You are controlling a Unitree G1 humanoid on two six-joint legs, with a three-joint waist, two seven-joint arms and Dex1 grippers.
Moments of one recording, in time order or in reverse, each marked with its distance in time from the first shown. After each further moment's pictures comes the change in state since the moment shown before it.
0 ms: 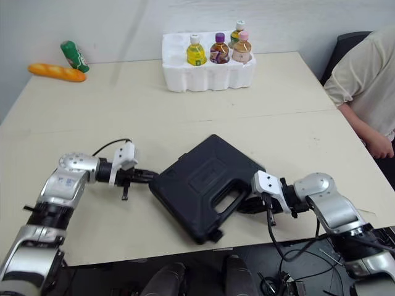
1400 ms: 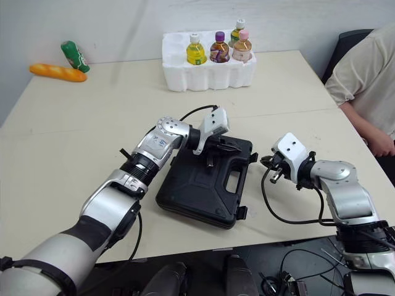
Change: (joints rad) left arm -0.661 -0.539 -0.273 0.587 0.154 -0.153 0.262; right arm -0.016 0.065 -0.228 -0.057 -0.083 0.217 -0.508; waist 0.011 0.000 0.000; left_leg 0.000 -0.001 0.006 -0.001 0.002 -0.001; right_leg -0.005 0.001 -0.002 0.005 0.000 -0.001
